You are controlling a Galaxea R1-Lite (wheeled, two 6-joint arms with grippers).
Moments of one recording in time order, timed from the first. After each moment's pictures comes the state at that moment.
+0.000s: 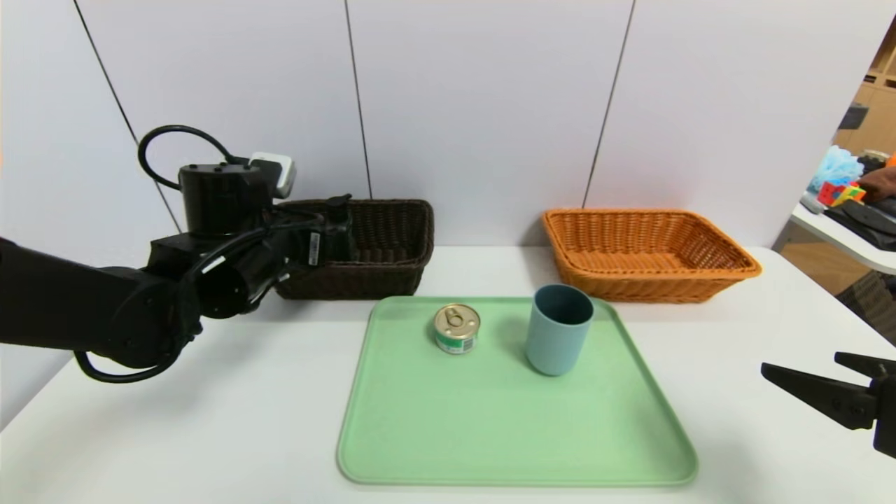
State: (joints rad) left arm -0.35 1.78 -0.92 -0.67 0.36 0.08; right arm 0.03 1.00 -0.50 -0.04 0.19 0.03
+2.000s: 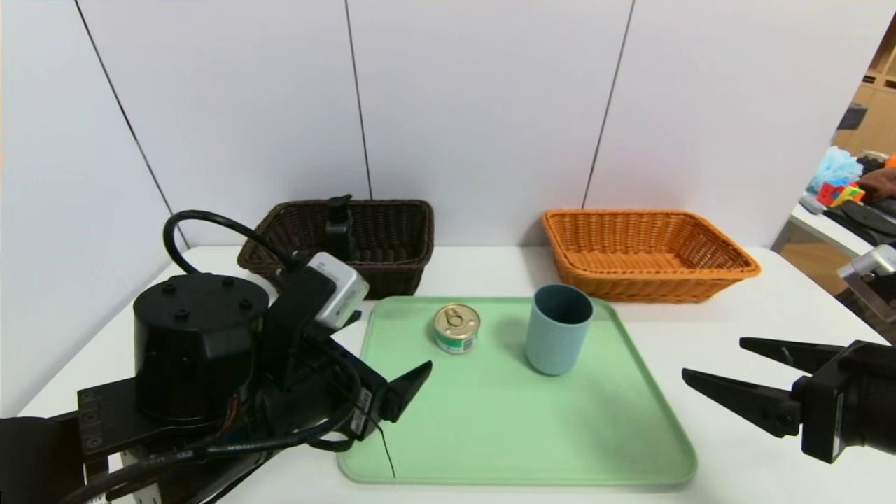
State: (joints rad) left arm -0.79 1.52 -0.56 -0.67 0.17 0.03; right arm 0.29 1.12 -0.51 -0.18 0.21 0.03
